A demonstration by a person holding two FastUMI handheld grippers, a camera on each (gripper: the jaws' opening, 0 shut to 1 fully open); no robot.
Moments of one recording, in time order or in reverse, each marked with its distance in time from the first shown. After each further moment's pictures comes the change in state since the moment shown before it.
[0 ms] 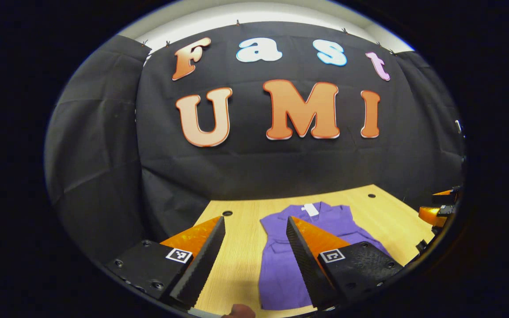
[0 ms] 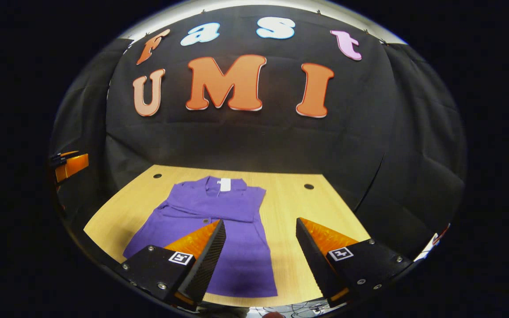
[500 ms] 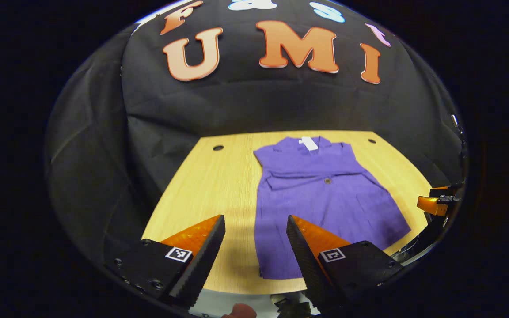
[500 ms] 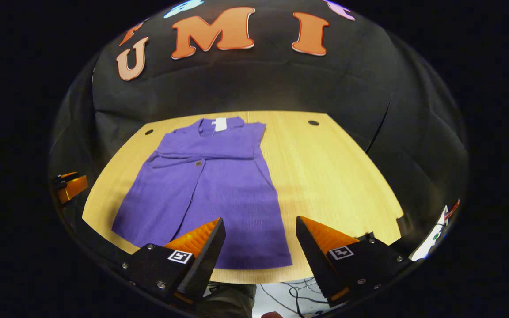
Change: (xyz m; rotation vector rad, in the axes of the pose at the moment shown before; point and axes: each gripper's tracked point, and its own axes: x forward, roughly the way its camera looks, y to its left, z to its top) left arm 0.028 -0.024 -0.168 0.002 0.396 -0.057; right arm 0.030 0.002 -0.141 0.059 0.351 0.007
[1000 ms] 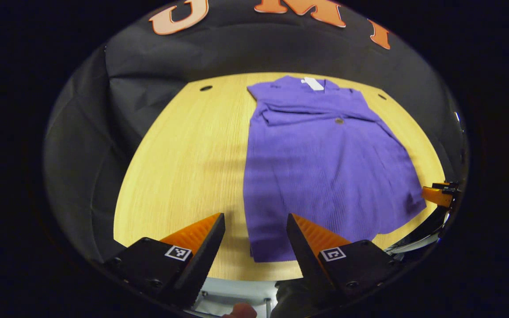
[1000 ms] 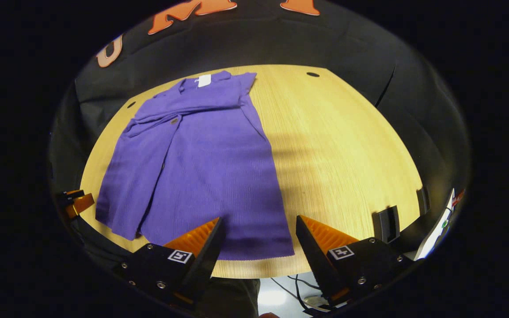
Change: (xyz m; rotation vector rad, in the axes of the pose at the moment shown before) left arm 0.078 -0.025 -0.086 0.004 0.354 -0.015; right arm 0.052 -0.019 -0.063 0.043 0.277 -0.001
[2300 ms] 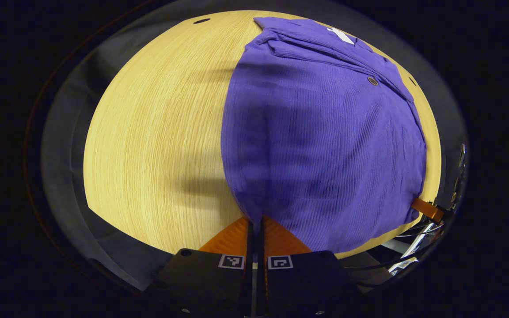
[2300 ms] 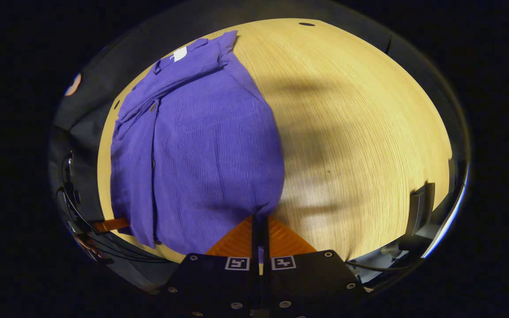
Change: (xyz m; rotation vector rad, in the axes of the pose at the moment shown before) left arm 0.016 -0.025 -0.028 -0.172 0.480 -0.081; right arm 0.018 0.022 -0.013 0.204 0.343 0.171
